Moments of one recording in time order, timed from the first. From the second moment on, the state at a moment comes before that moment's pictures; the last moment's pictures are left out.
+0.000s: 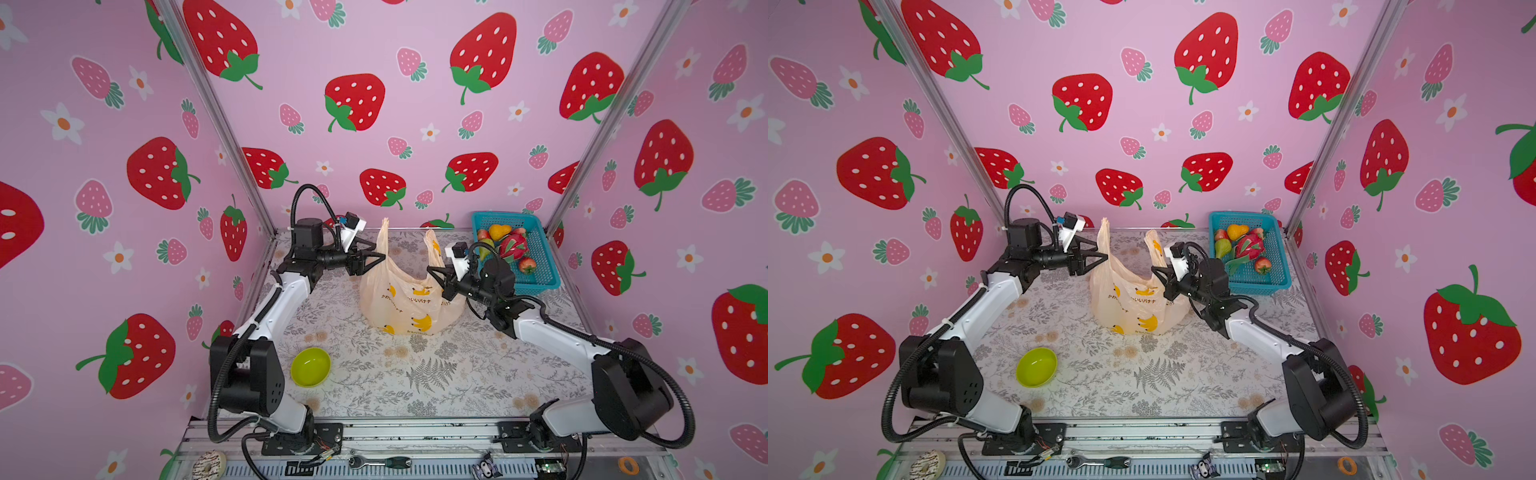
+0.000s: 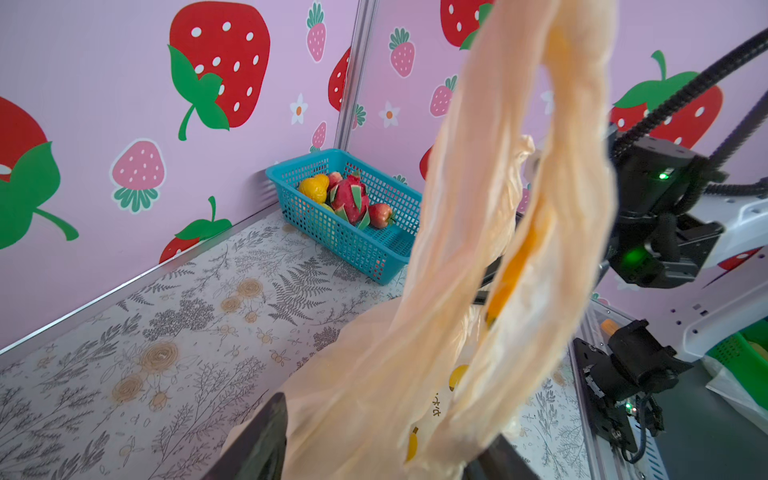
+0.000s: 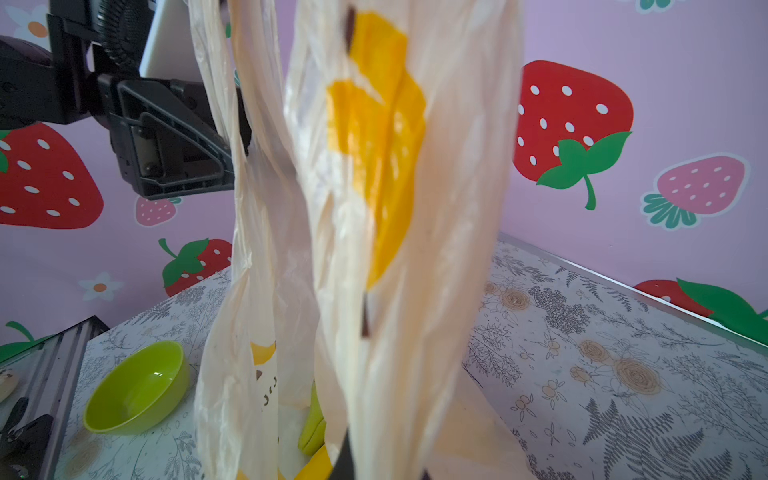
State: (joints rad) left arm -0.11 1.59 1.30 -0.17 1.07 0.17; right arm 0.60 1.43 0.85 0.47 -0.46 0.09
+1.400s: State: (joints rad) left arm -0.19 1.76 1.51 -0.40 1.18 0.36; right arm 0.60 1.45 0.88 0.45 -0.46 0.08
